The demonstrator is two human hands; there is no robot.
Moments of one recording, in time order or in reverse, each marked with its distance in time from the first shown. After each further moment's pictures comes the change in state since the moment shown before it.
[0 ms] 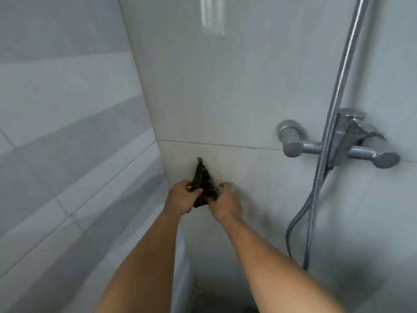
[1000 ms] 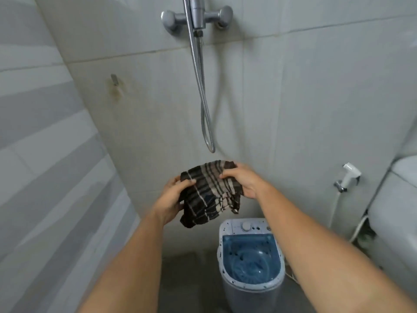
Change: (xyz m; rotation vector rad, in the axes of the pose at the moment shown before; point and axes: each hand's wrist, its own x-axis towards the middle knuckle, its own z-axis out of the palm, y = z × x) left_hand -0.265 -0.117 0.233 -0.704 -0.504 -0.119; right_hand -0.236 0.310 -0.087 0.874 -0.181 0.221
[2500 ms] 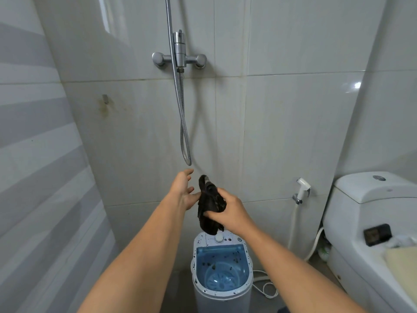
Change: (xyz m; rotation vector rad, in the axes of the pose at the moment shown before) left_hand -0.062 0.040 0.114 -0.541 0.053 -0.148; right_hand -0.119 0.061 -0.015 -0.620 0.182 -0.578
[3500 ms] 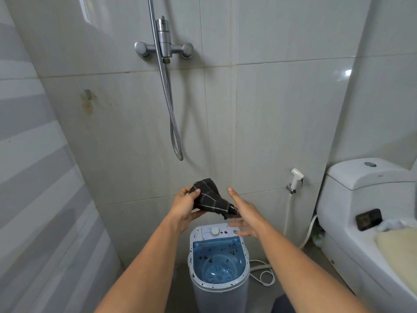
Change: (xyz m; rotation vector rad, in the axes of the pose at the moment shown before) left_hand 0.020 -0.062 -0.034 0.405 -0.130 0.144; right_hand -0.017 0.029 -0.035 0.322 0.072 0.805
